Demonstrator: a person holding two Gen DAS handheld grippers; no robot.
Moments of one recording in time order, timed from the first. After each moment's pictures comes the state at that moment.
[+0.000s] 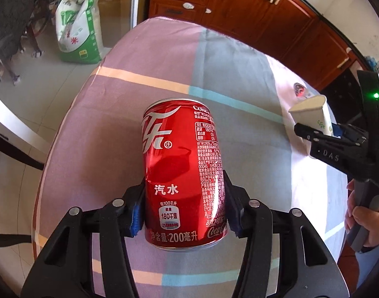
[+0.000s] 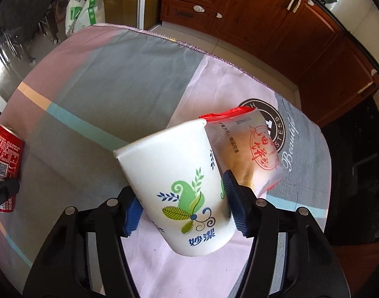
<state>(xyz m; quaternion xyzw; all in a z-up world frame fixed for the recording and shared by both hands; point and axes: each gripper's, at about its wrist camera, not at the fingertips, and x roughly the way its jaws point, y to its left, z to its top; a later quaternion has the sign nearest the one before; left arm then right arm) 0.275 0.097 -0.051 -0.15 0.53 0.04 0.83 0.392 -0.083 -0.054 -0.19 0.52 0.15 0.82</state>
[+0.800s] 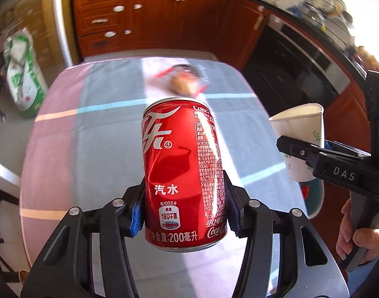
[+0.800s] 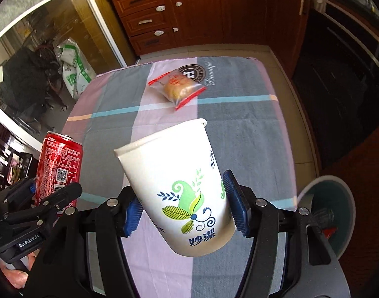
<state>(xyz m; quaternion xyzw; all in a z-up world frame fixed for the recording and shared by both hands) 0.194 -0.082 0.031 -0.03 0.49 -0.12 0.86 0.223 -0.269 0.032 0.06 0.50 0.12 0.85</state>
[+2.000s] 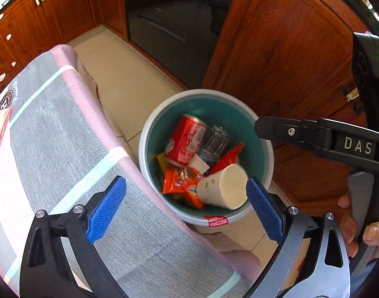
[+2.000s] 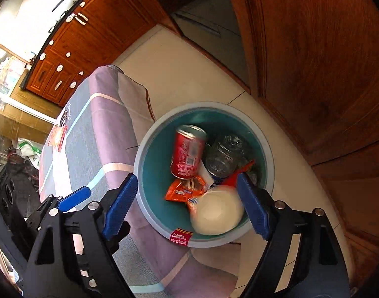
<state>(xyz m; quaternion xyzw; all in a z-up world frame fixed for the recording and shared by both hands) 0.198 -0.395 -0.051 0.14 0.55 -0.31 0.76 0.142 -0.564 -0.059 0.31 0.53 -0.06 0.79</state>
